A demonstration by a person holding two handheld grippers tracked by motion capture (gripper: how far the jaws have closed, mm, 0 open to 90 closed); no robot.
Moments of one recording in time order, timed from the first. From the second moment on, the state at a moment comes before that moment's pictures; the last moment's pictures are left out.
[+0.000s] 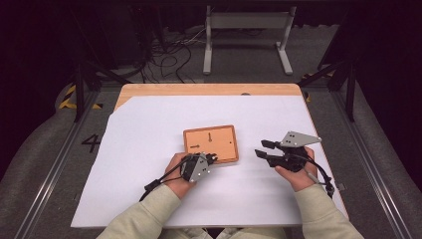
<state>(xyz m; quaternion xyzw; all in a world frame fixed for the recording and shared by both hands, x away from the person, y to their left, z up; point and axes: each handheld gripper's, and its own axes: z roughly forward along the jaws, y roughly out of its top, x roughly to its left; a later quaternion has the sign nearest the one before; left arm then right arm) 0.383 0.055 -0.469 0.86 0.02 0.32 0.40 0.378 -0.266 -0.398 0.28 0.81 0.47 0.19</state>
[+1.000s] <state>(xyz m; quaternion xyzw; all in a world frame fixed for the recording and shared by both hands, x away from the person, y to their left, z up) 0.377 0.054 -0.471 0.85 0.01 0.34 0.39 0.490 -0.195 -0.399 0.34 0.85 0.39 0.00</state>
